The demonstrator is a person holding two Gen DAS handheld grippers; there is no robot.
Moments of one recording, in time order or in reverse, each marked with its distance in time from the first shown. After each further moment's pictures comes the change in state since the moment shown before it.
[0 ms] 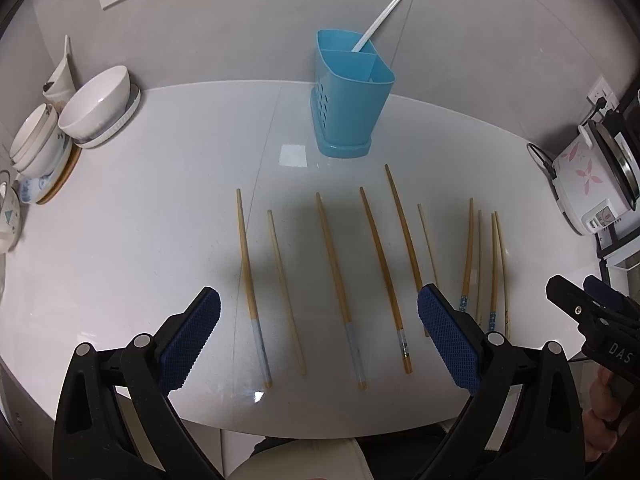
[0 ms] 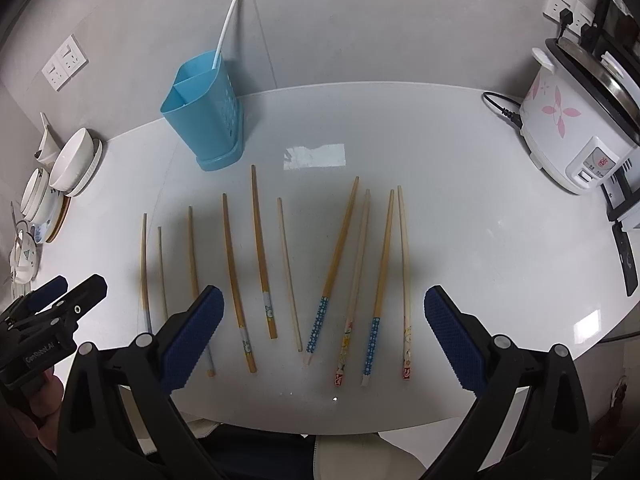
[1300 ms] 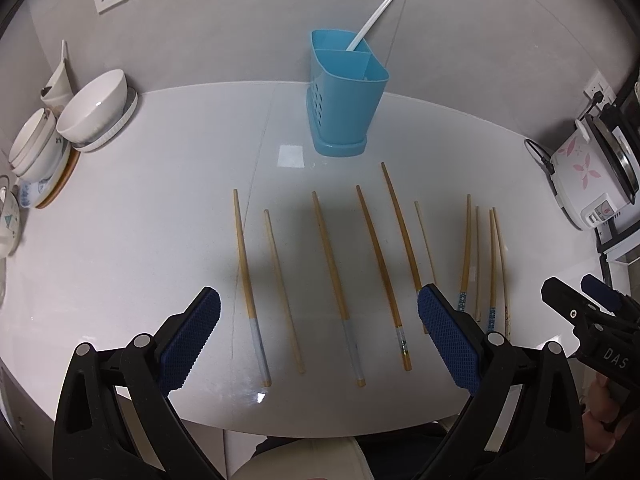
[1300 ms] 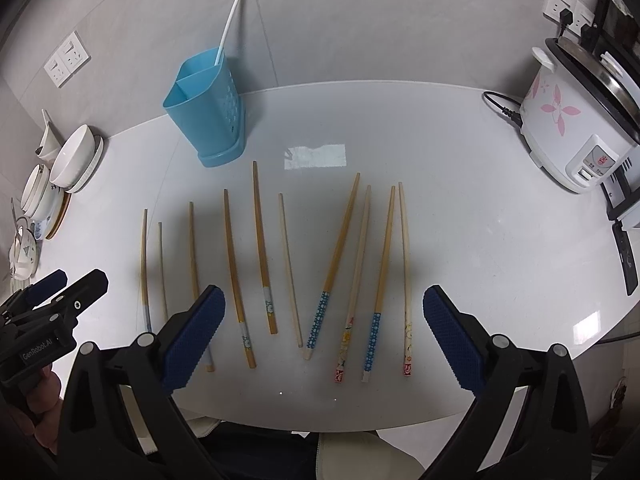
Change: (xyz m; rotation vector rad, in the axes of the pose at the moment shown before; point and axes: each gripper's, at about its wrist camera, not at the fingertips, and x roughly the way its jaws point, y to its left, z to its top) left arm 0.000 -0.003 -0.001 0.017 0.003 0.004; right arm 0.001 0.001 -0.004 -0.009 0.002 0.004
